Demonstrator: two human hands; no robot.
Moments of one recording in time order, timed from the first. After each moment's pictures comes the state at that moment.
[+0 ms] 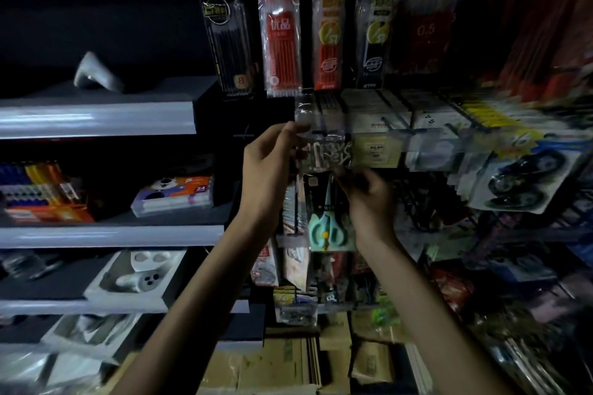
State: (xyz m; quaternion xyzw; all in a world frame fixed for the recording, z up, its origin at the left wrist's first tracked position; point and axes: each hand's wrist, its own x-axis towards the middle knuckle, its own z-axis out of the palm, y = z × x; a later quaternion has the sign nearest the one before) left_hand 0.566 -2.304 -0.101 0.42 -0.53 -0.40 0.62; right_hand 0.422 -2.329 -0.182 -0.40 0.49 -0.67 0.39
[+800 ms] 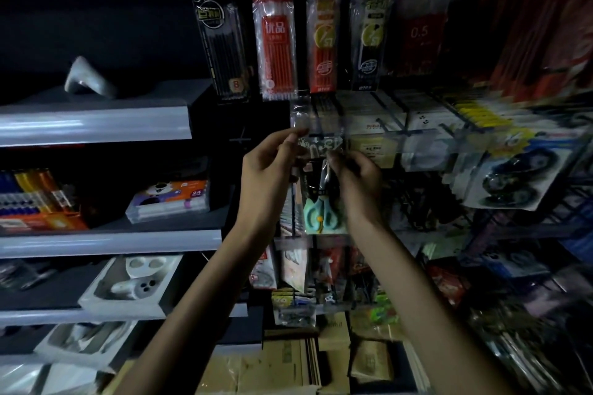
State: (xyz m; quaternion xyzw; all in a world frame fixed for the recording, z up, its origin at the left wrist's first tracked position) left_hand 0.568 -2.301 -0.105 0.42 -0.56 -0.38 0.61; right_hand 0.433 -2.352 -0.162 -0.39 0.50 -0.67 0.38
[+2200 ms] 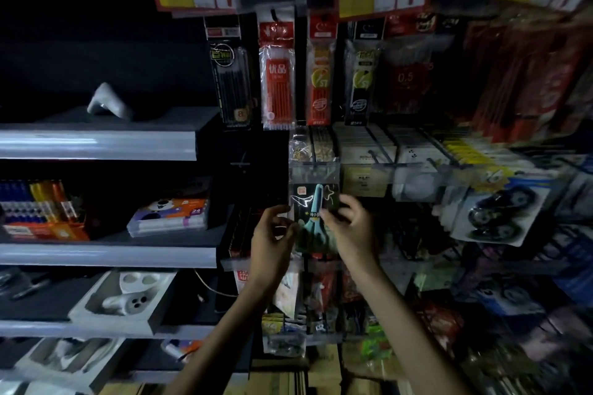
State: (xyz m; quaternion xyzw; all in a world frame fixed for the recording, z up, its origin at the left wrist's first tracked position) left_hand 0.563 -2.327 -0.220 0.50 -0.55 -0.33 0.58; right_hand 0.412 -2.334 -0.192 -0.50 0.52 -0.60 0.35
